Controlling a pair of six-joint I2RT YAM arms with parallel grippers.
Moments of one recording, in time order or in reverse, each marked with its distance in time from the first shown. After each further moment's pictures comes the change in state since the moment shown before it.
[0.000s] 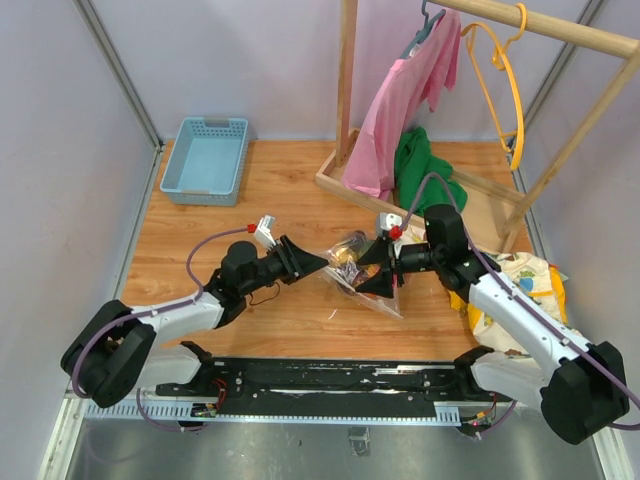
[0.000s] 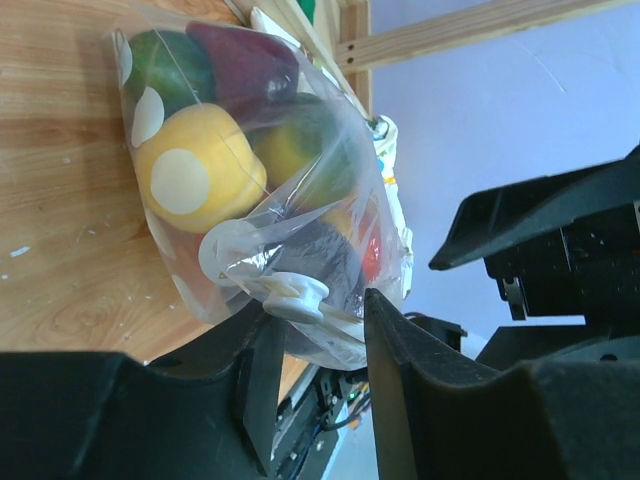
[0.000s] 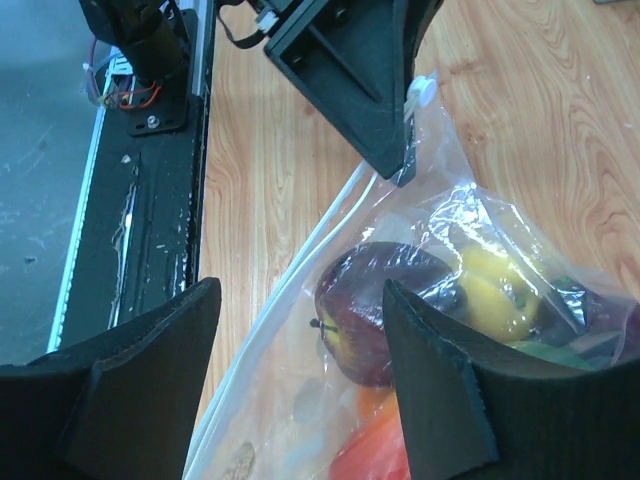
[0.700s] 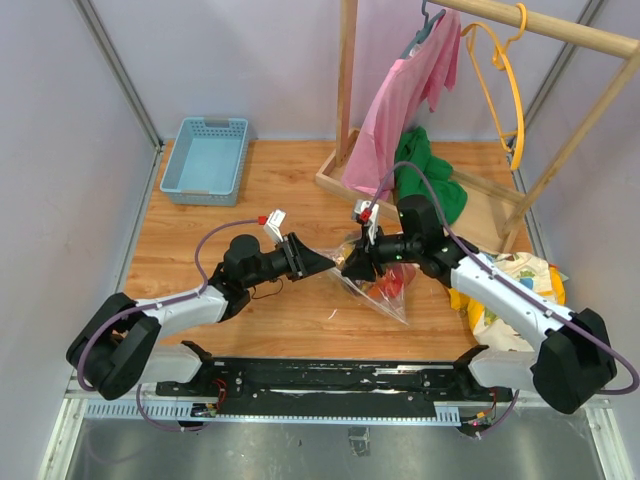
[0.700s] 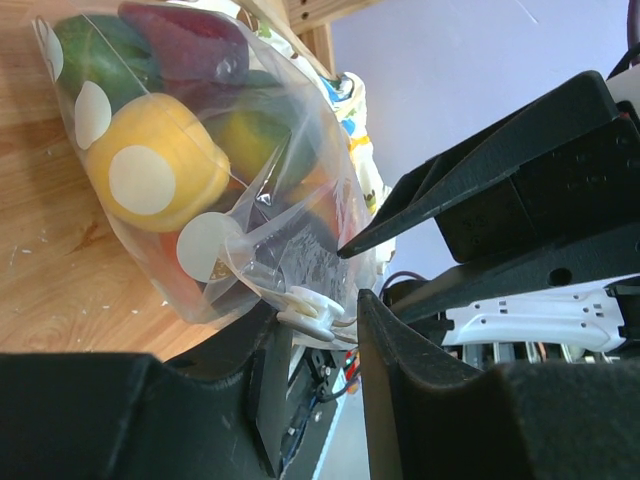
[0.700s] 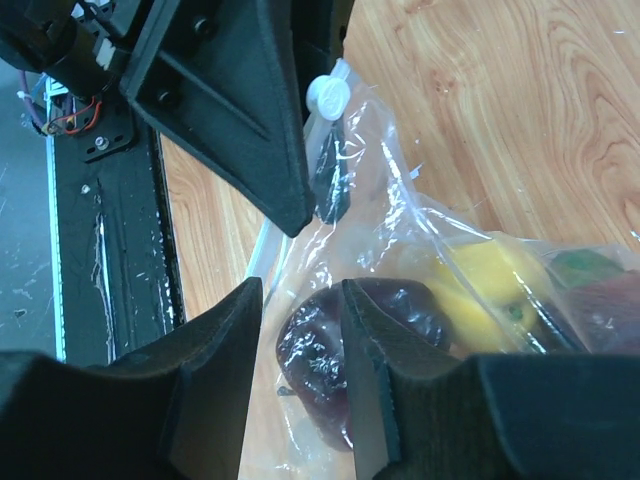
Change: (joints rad) left arm 0.002 0.053 0.064 0.039 0.150 0.056; right arm 0.122 0.167 0.145 -0.042 0.268 0.190
